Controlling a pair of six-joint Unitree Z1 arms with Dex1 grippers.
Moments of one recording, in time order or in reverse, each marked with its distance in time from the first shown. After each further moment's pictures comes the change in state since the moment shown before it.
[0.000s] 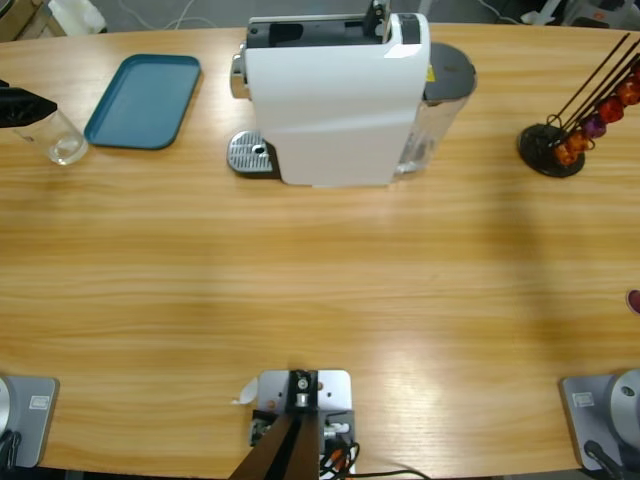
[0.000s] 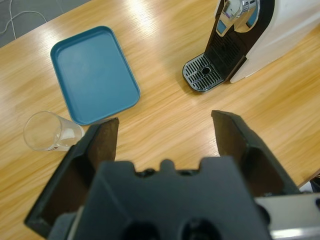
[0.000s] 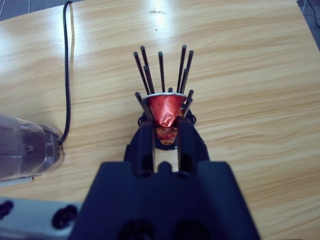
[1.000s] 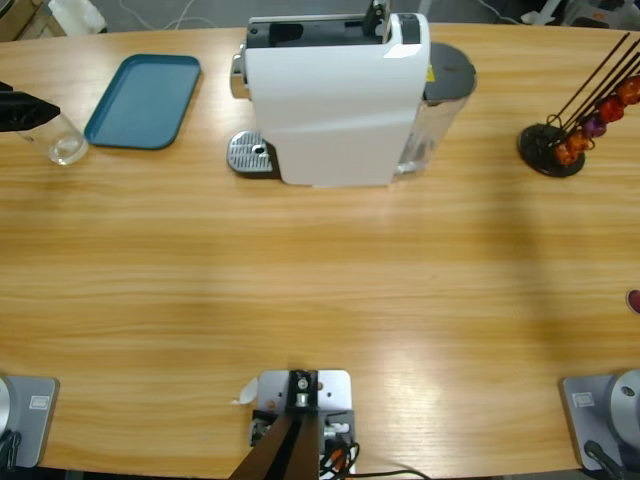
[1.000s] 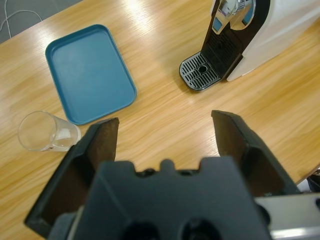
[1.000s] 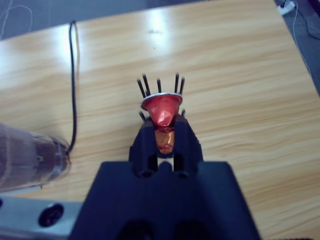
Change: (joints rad) arm 0 0.000 0.000 0.005 -0.001 -0.015 0.000; arm 1 0.000 -0.018 -0.087 0.055 -0.019 -0.006
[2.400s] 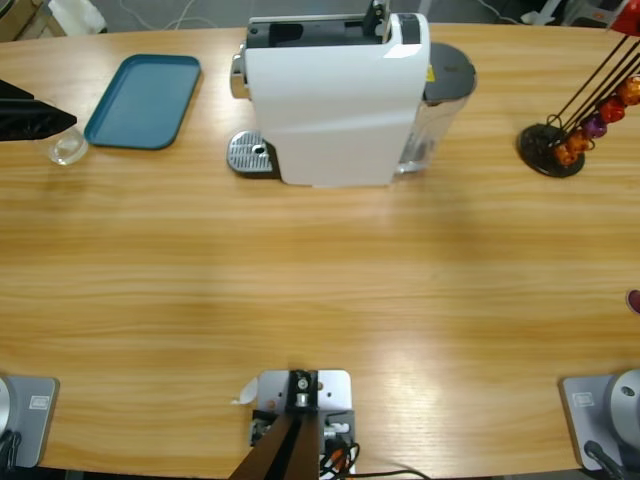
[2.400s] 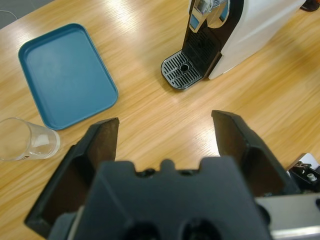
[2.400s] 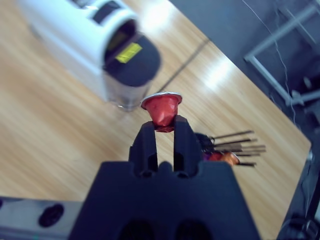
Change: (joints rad) arm 0 0.002 0.015 0.003 -0.007 -0.087 0.000; arm 1 0.430 -0.105 -0.255 0.341 0.139 -0.544
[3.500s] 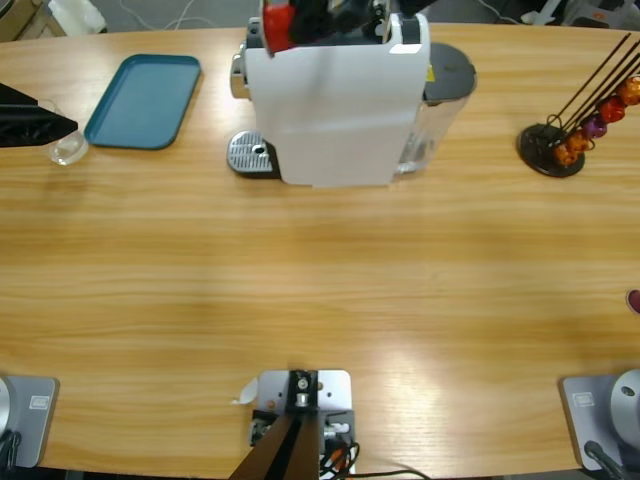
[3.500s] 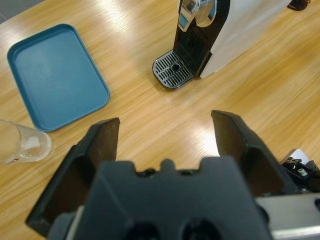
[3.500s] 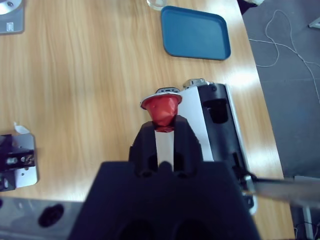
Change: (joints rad) arm 0 0.001 -0.011 0.008 0.001 -0.039 0.000; arm 1 0.277 0.519 -0.432 -0.042 0.293 -0.252
